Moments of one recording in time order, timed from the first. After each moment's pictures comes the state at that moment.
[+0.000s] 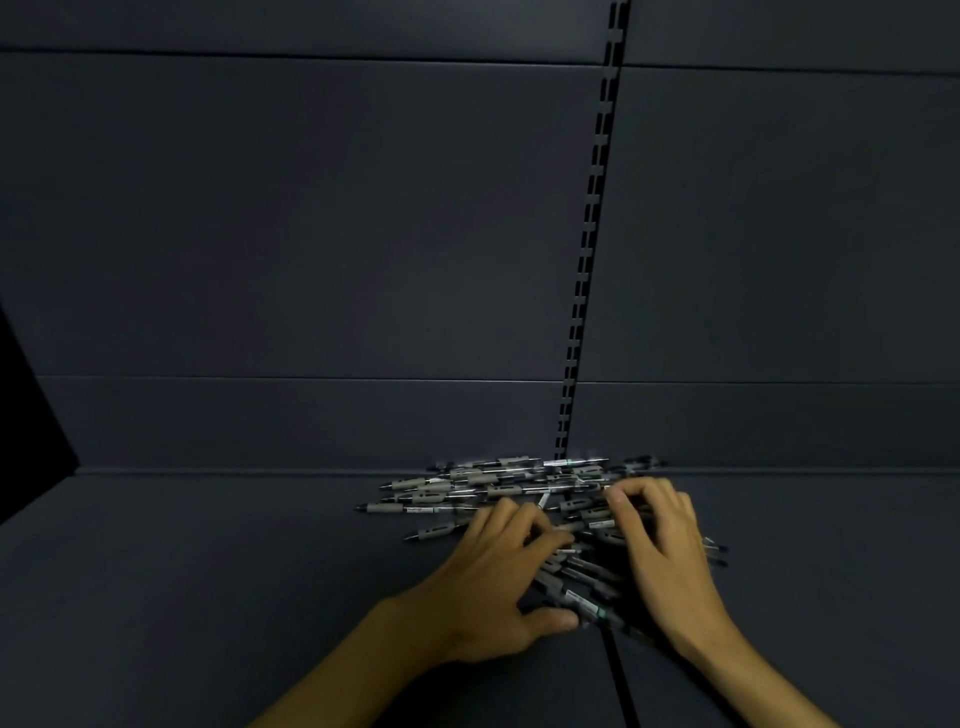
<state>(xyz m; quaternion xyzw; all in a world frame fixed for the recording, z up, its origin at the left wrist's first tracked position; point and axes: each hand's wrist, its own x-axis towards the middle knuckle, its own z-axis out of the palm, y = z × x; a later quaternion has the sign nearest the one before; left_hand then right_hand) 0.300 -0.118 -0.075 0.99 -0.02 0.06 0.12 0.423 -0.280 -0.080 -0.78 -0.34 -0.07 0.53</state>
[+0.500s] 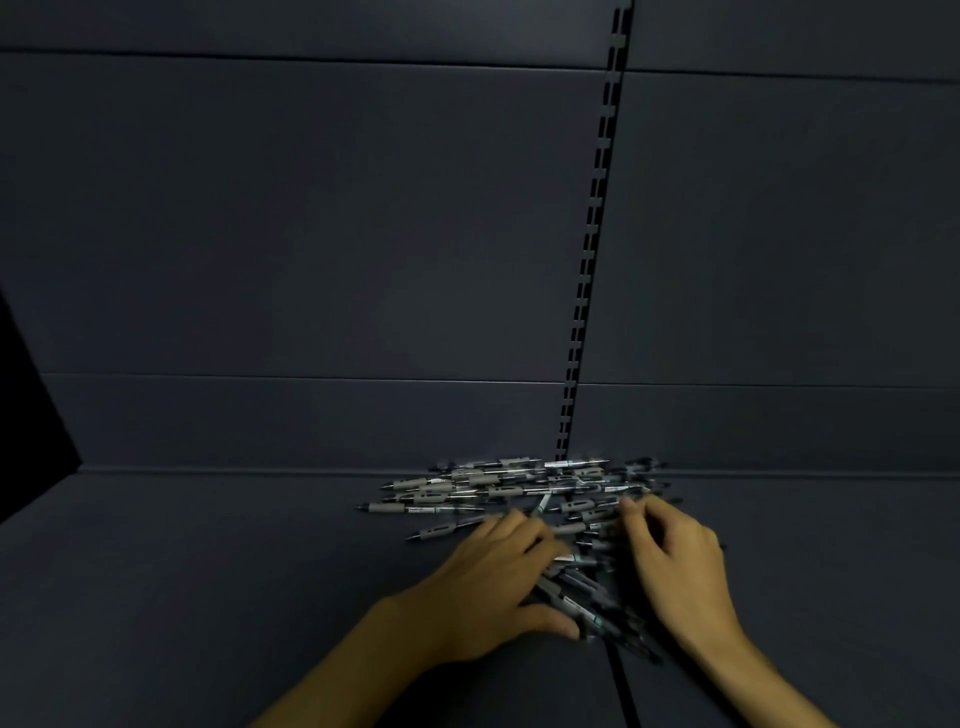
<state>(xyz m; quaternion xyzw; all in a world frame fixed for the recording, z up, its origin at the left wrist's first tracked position) 0.299 -0.114 -0.074 0.99 -0.07 0.05 0.08 0.427 -0.286 -0.080 -0.84 -0.28 -0.08 0.47</state>
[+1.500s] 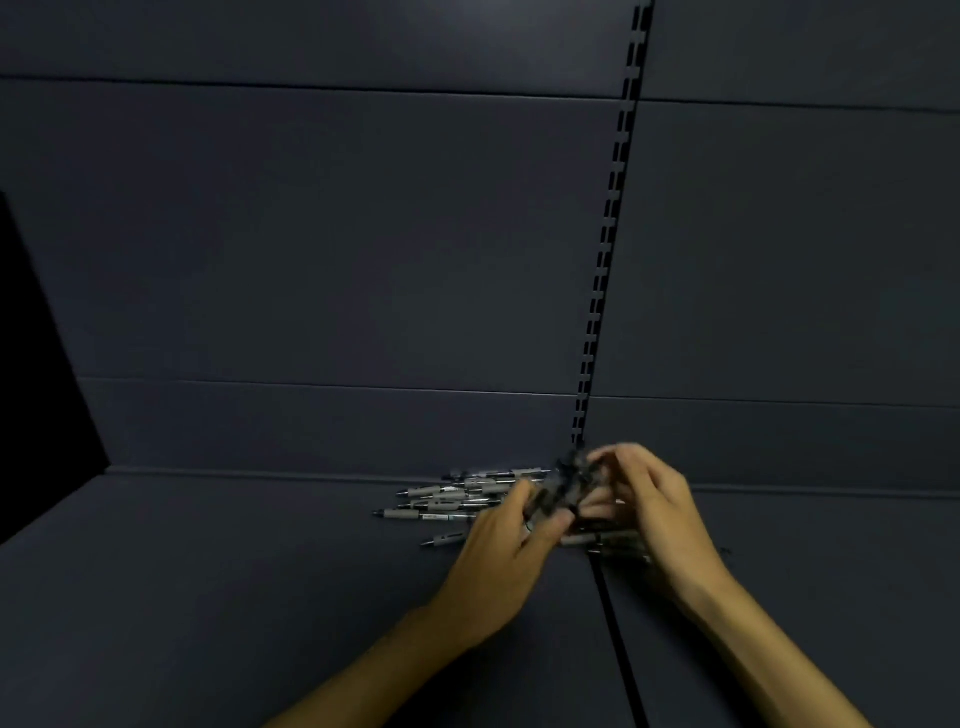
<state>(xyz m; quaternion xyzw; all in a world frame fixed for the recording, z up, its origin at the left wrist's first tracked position) 0.299 -0.131 -0.059 0.85 0.08 0.26 0.45 0.417 -0.255 -0.024 -0.63 -0.31 0.14 0.69</state>
